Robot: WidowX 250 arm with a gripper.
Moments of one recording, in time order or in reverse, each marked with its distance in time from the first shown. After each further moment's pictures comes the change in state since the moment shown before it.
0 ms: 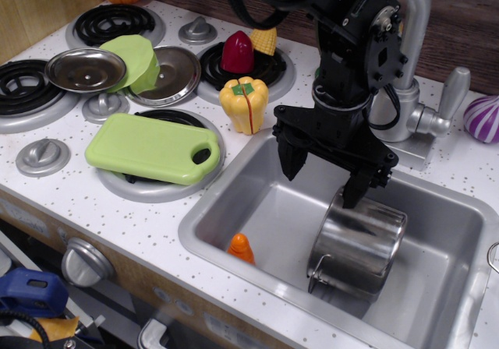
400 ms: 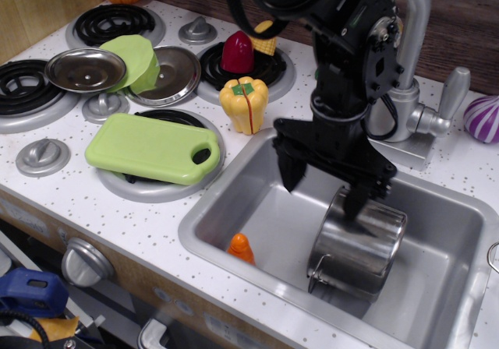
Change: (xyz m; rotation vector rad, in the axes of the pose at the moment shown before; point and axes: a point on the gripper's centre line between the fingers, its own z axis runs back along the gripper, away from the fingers) arm -0.007 -0.005 -0.008 -0.101 0.037 0.017
